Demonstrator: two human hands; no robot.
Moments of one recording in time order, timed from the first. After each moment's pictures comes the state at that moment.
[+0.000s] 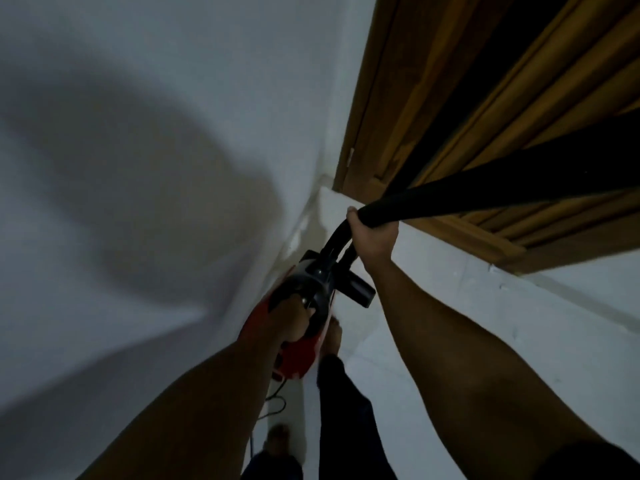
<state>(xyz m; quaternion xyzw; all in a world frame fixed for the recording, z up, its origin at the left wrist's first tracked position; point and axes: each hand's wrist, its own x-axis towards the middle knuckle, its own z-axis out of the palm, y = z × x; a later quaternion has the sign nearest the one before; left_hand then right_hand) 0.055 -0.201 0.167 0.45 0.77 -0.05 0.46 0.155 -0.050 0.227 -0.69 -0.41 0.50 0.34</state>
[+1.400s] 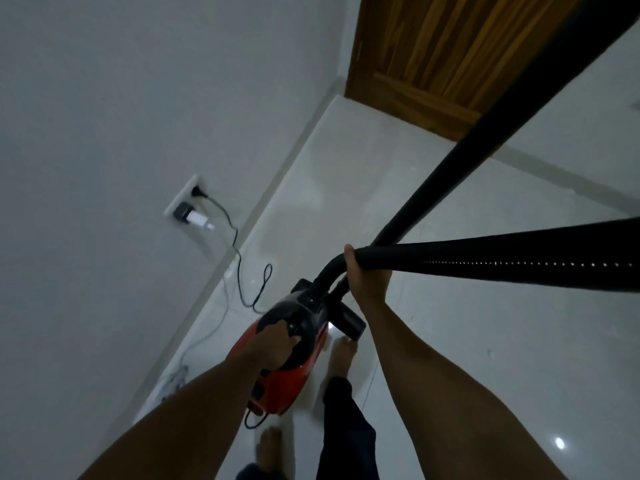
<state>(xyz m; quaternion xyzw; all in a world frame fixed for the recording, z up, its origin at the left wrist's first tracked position) 0.273 -1.035 0.212 0.45 0.74 -0.06 0.50 0.409 -0.889 0.264 -0.68 -0.45 0.50 0.29</state>
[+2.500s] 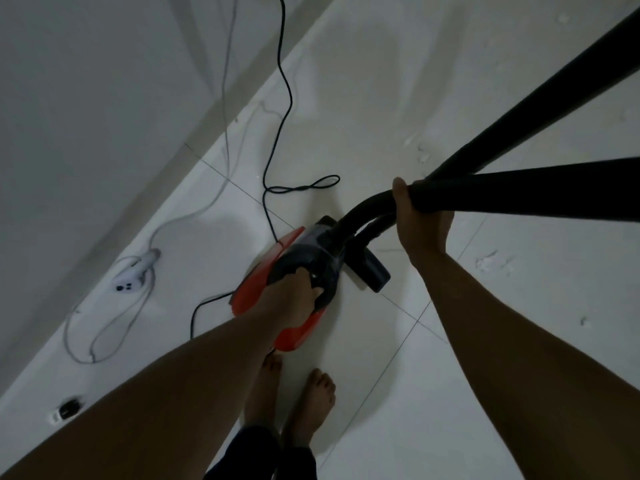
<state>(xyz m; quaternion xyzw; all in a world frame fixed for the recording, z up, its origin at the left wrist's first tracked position) 0.283 -1.138 -0.166 0.41 0.75 -0.02 0.52 0.396 -0.955 -0.097 -0.65 -0.57 0.45 0.22</state>
